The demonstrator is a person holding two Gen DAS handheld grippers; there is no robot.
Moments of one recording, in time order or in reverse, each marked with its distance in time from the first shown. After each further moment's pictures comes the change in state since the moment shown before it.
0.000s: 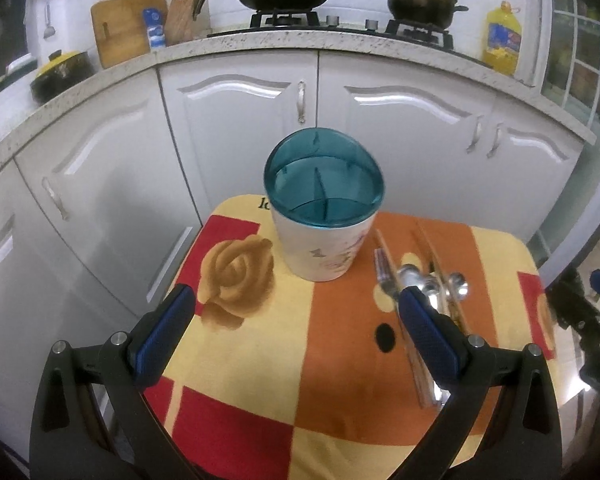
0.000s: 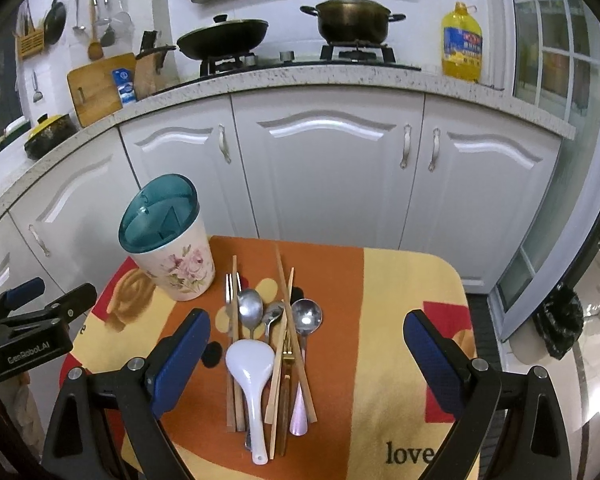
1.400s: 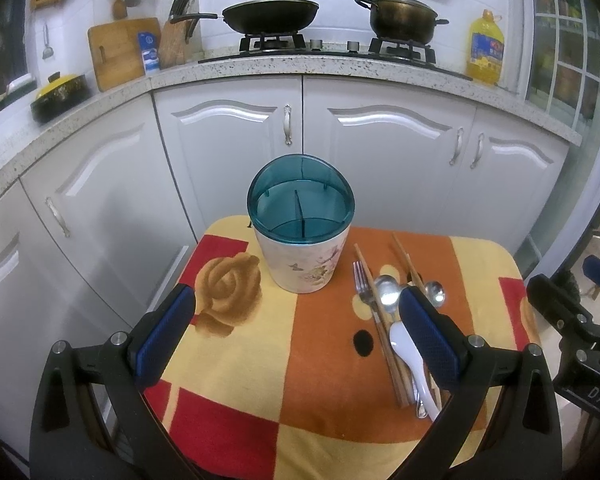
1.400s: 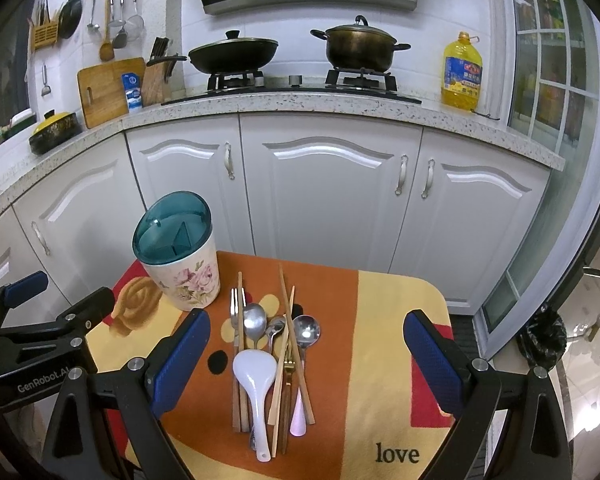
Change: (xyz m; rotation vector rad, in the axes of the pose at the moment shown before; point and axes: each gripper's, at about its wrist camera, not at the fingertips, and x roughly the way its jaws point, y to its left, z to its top) left arm -0.034 -0.019 0.005 0.024 -0.057 -0.011; right arm -0.031 0.021 0.008 -0.046 -0.055 -0.043
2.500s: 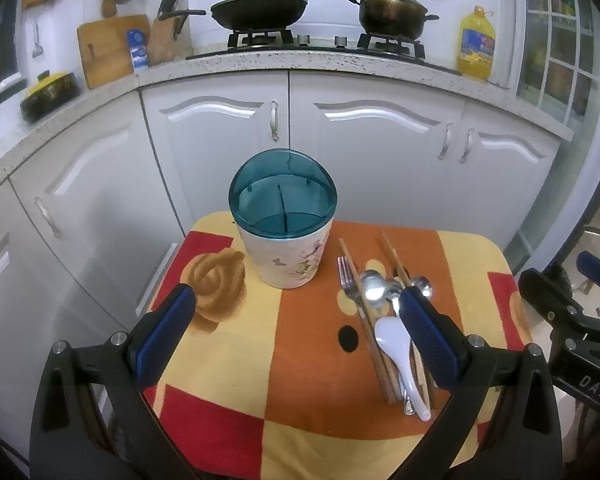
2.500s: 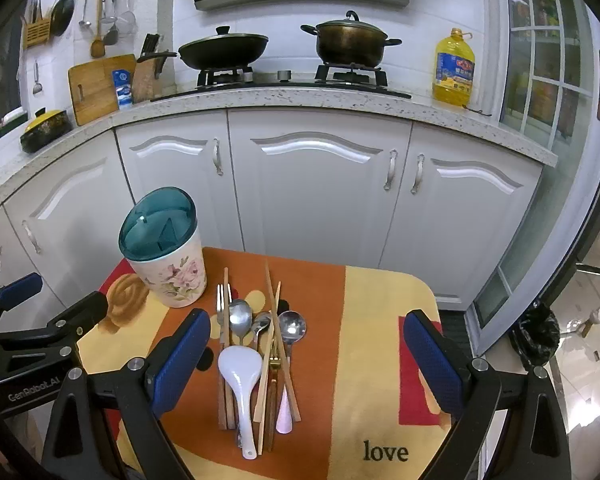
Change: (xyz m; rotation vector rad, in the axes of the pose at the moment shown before) left arm 0.005 -0.016 -0.005 0.010 0.017 -0.034; right arm 0.003 -0.011 -0.001 0.002 0.014 -0.031
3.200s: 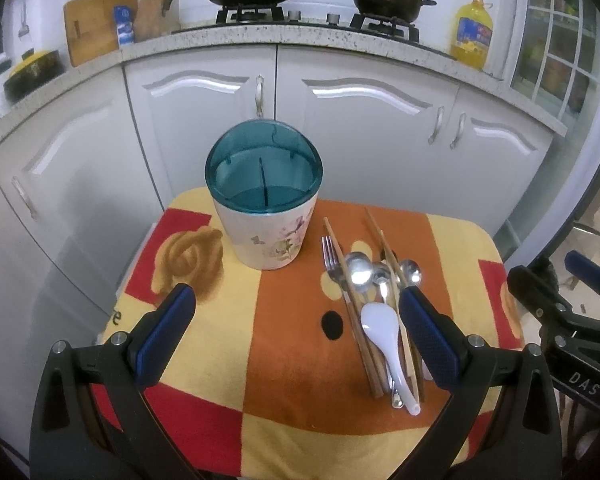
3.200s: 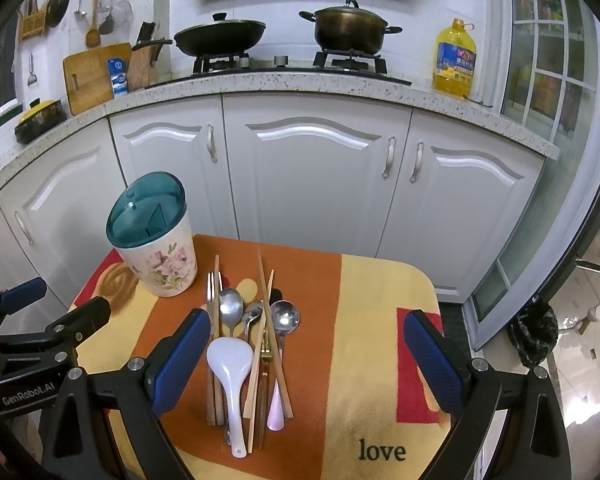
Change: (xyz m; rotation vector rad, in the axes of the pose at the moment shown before) left arm 0.025 0.000 -0.008 -0.019 0.076 -0.065; right arm 0.019 -0.003 -0.005 -0.009 0.044 -0.010
